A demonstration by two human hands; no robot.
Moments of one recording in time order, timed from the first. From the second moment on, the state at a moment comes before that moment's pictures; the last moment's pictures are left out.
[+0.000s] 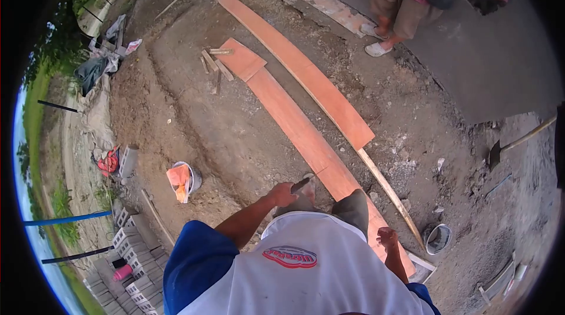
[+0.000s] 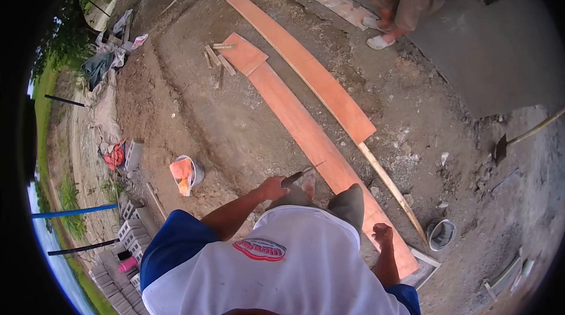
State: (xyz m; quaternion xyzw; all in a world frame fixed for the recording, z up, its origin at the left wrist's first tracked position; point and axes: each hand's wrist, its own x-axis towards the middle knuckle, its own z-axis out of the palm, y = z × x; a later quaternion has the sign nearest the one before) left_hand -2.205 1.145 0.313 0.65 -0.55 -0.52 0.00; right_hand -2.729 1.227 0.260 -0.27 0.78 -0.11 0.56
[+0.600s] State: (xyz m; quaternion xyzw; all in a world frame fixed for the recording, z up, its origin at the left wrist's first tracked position) left_hand -2.229 1.141 0.382 0.81 -0.33 -0.43 0.21; right_hand -2.713 0.925 0.218 -0.52 0.62 0.09 0.57
